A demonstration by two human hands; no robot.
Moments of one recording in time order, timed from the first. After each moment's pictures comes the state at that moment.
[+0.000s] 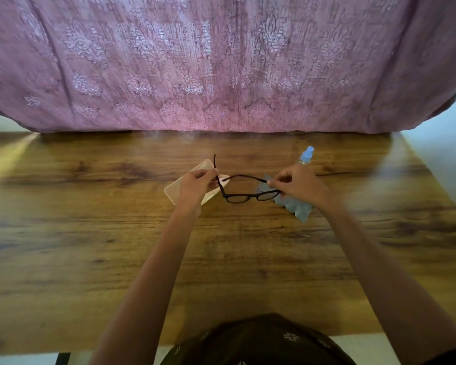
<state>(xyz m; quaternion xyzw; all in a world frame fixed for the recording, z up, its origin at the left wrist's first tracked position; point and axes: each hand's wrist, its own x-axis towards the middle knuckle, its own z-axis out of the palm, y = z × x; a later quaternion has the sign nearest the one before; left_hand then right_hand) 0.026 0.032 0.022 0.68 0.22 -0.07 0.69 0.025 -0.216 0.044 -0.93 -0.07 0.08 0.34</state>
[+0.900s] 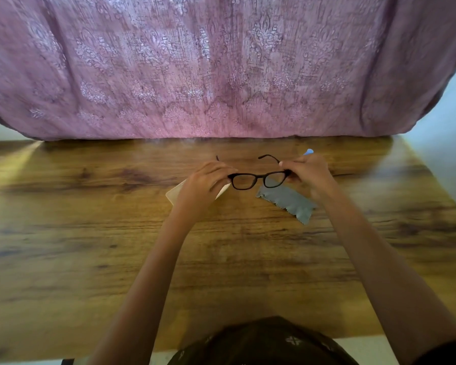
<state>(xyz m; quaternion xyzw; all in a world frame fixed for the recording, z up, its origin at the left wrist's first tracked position) 0.005 0.041 0.056 0.89 -0.29 0.21 0.29 0.034 -0.213 0.068 -0.77 0.17 0.05 0.61</state>
